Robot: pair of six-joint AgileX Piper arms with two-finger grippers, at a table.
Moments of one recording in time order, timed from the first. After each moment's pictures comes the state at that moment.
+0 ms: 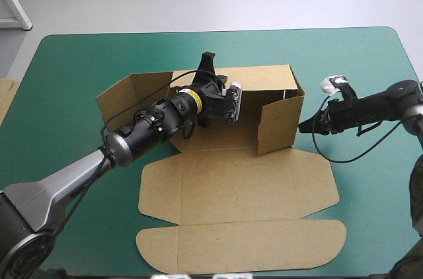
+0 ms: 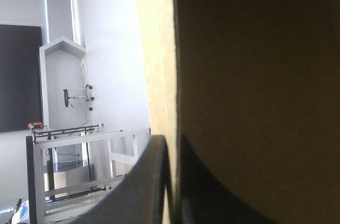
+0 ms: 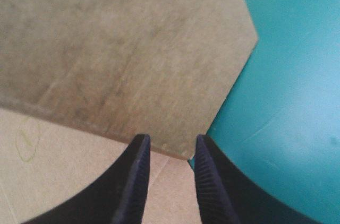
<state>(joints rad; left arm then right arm) -0.72 1.63 -1.29 0.55 0.20 0.81 -0.20 1.77 -1.21 0.92 1.19 -1.17</state>
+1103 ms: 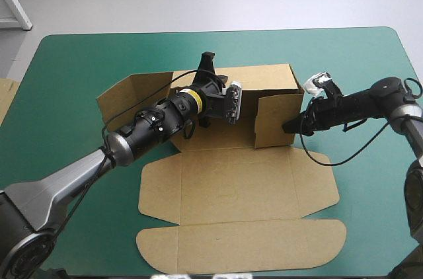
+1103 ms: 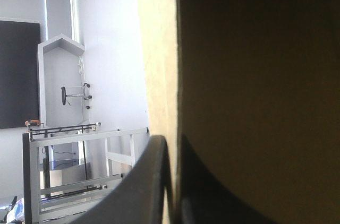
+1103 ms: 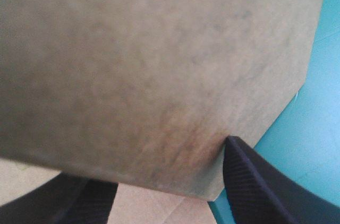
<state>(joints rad) -0.72 1.63 -1.29 0.55 0.20 0.78 -0.10 1.74 -1.21 0.94 1.11 -1.22</state>
